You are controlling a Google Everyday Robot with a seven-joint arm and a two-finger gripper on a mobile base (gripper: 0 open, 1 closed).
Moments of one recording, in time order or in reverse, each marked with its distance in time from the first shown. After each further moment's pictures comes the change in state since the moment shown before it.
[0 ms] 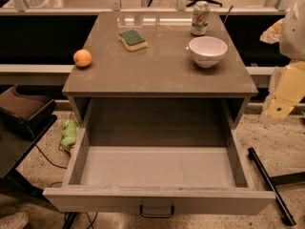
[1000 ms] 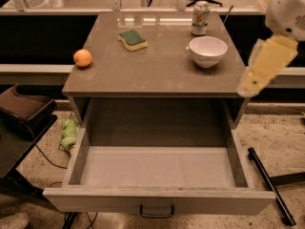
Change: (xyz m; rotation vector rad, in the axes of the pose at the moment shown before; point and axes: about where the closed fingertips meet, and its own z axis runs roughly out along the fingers) arm -0.041 -0.033 -0.020 0.165 -0.077 0.015
